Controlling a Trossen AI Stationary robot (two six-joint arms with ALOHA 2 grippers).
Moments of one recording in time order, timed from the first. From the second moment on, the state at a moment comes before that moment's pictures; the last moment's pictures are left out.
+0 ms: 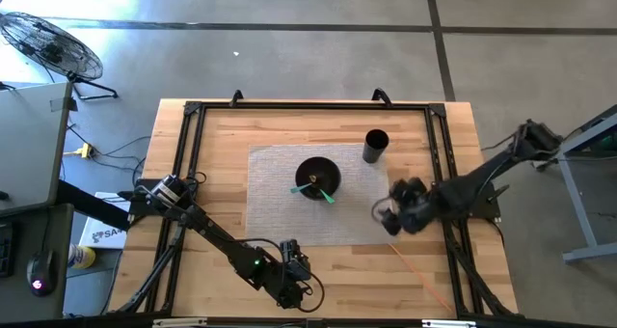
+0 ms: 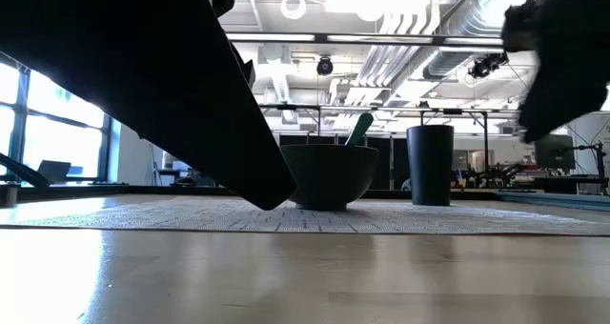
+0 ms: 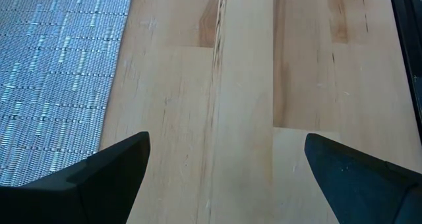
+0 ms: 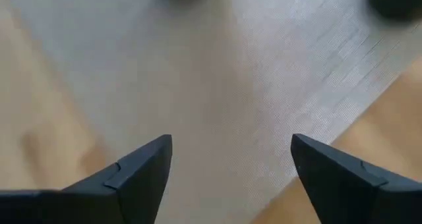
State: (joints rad) left arm -0.65 2.04 1.38 -0.28 -0.45 -0.60; right arm 0.52 1.09 0.62 -0.67 0.51 1.16
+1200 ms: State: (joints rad) left arm -0.65 2.04 1.38 -0.28 -0.45 -0.60; right arm 0.74 1.66 0.87 -0.75 0.05 1.52
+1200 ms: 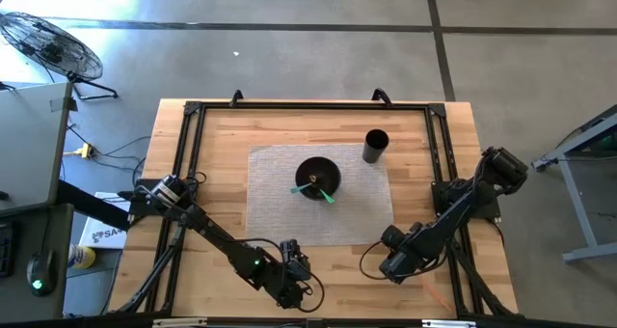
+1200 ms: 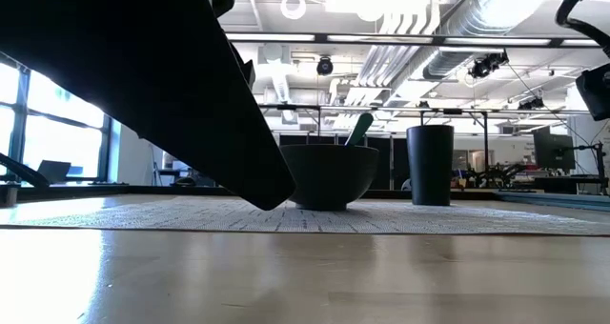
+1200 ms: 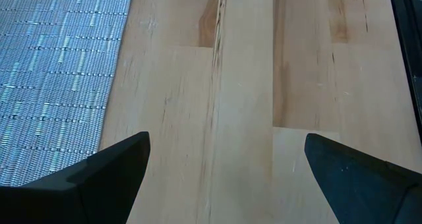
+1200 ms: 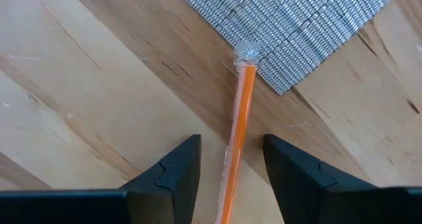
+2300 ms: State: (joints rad) left arm -0.65 2.04 1.38 -0.28 -0.45 -0.60; right arm 0.74 1.67 0.87 -0.72 0.11 1.56
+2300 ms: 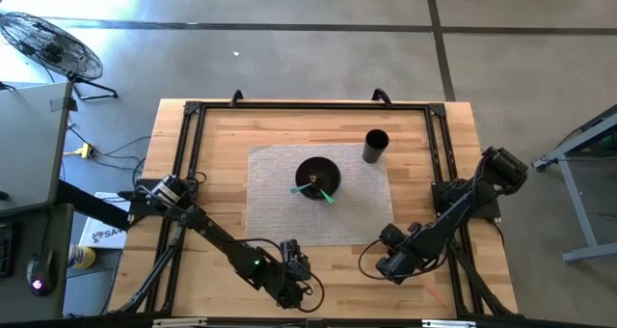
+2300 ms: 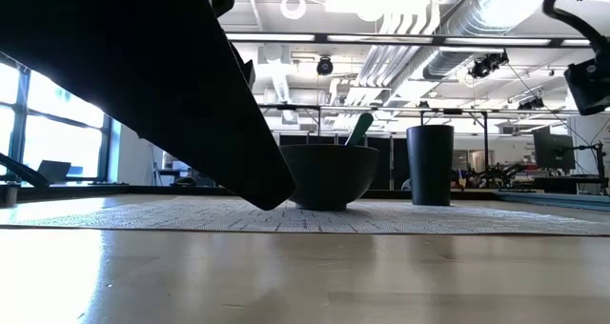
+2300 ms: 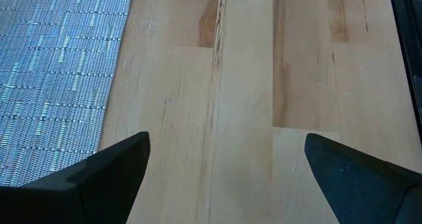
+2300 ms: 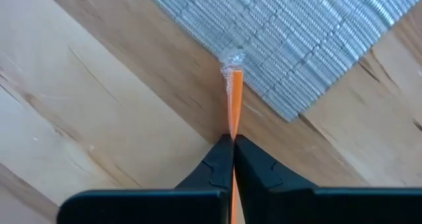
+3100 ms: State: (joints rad) left arm -0.65 2.04 1.38 -0.28 -0.45 -0.60; right arm 0.69 1.16 0.97 -0.71 0.92 1.08
